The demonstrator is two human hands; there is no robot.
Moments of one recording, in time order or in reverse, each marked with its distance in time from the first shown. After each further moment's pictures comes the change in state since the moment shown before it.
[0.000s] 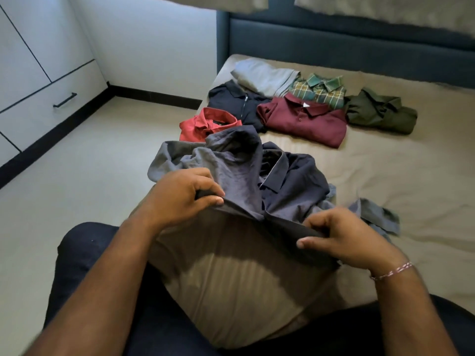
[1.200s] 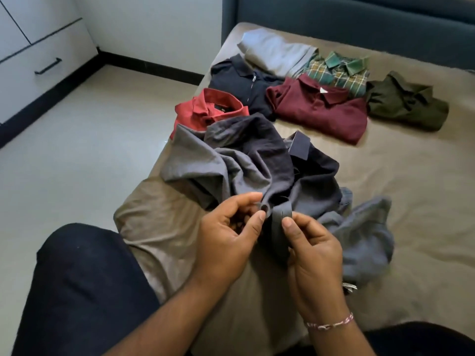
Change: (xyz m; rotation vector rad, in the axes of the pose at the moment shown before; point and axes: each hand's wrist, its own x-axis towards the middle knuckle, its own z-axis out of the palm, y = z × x) left_hand 0.012 0.071 0.104 -0.868 0.598 -0.447; right_hand 0.053 -0.044 0.095 1.205 0.663 0.227
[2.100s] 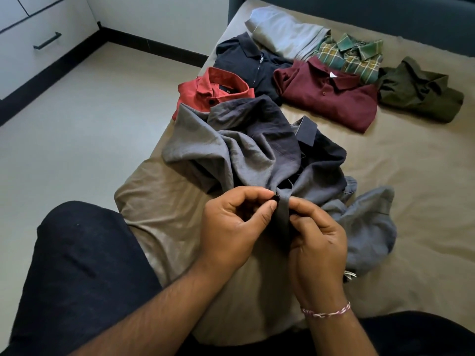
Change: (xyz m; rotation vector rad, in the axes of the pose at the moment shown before) left_hand -0.009 0.001 0.007 -0.034 0.008 -0.003; right_hand -0.001 0.003 -0.004 -0.060 0.039 -0.138
